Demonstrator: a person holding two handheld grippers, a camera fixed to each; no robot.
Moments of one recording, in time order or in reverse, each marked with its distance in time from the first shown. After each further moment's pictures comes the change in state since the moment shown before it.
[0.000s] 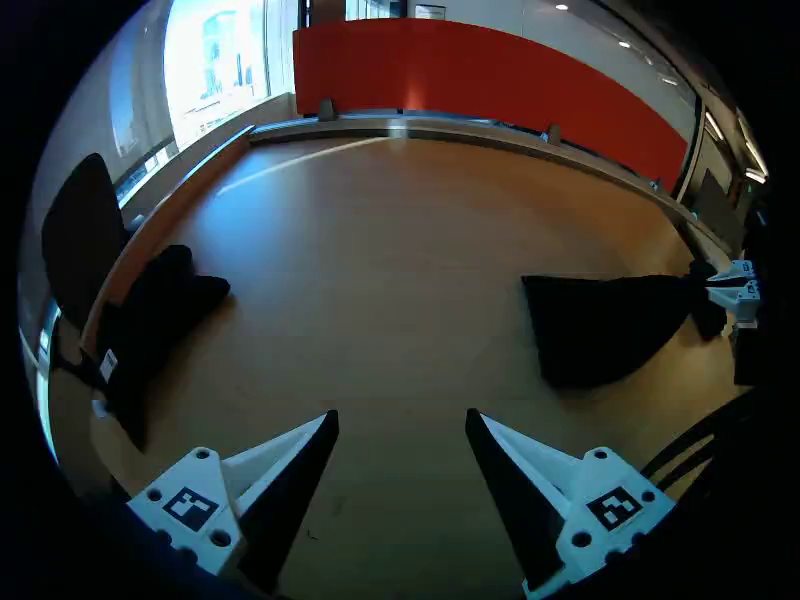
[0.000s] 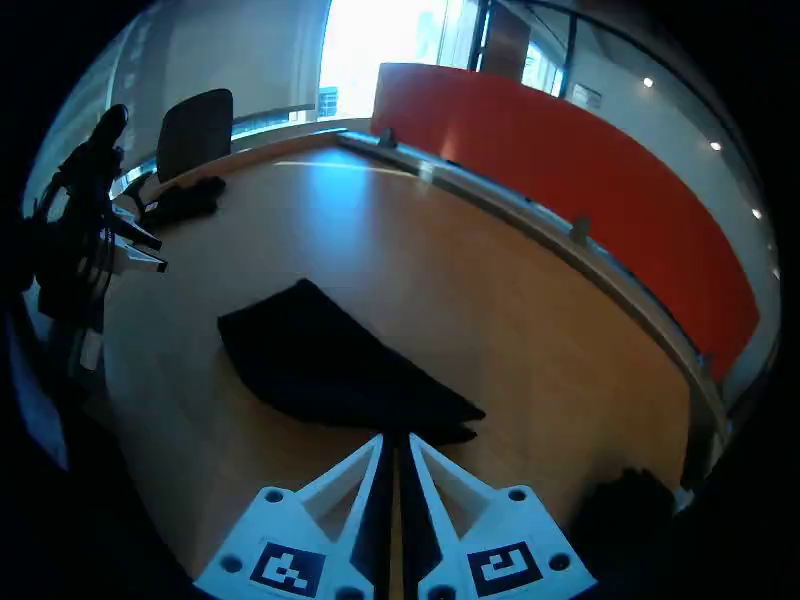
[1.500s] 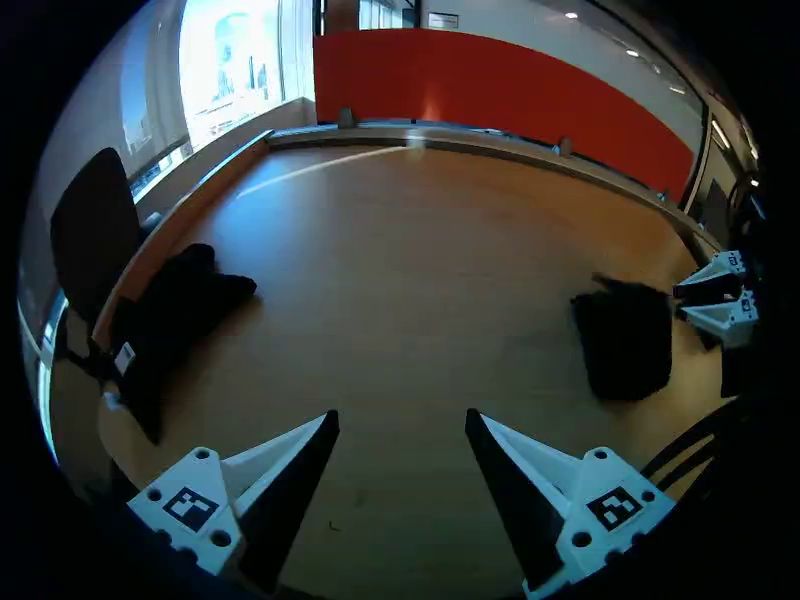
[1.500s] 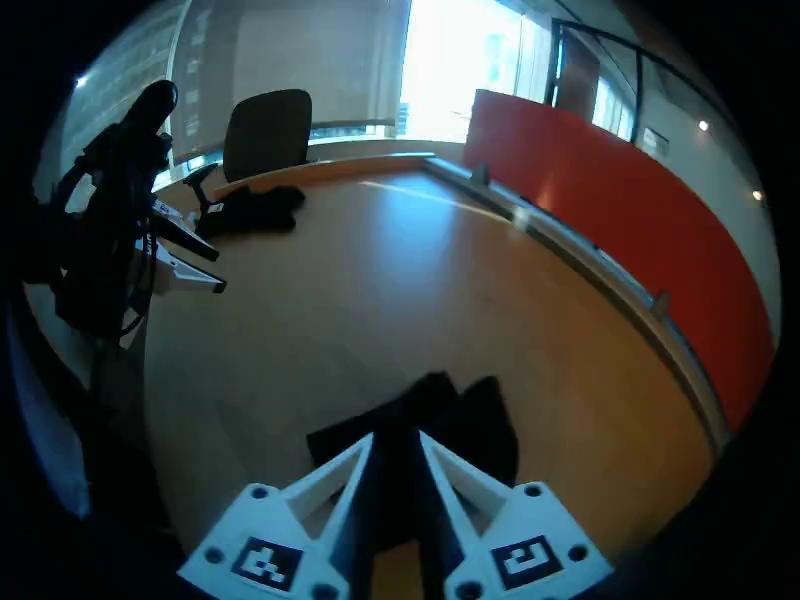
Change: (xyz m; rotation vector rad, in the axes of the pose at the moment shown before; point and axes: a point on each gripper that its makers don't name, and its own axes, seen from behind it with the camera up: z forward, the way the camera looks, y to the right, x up) left arm -0.001 -0.021 -0.020 0.034 0.026 -0.028; right arm 0.061 -0.107 0.047 0.195 0.051 -0.138
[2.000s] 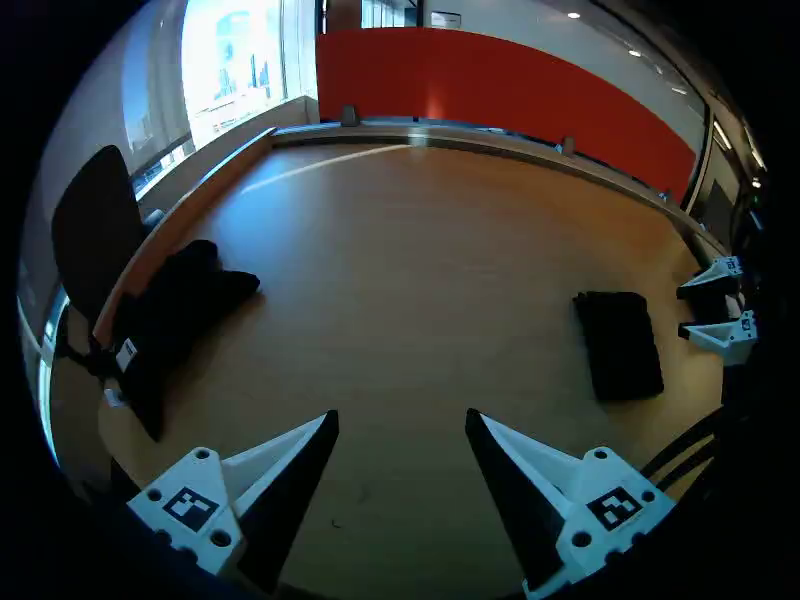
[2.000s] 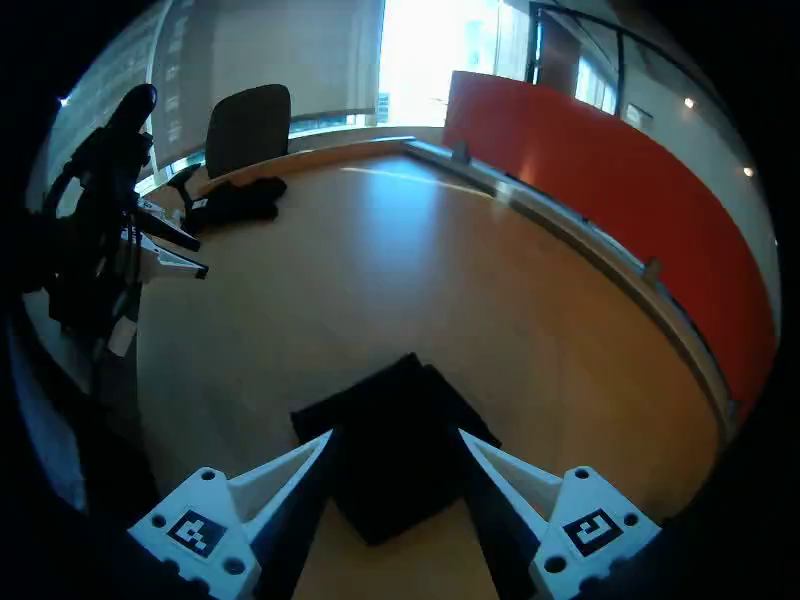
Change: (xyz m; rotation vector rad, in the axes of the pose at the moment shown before) left arm -0.003 -0.003 0.000 0.003 -0.003 -0.002; right arm -0.025 0.008 -0.003 -0.029 -0.031 0.072
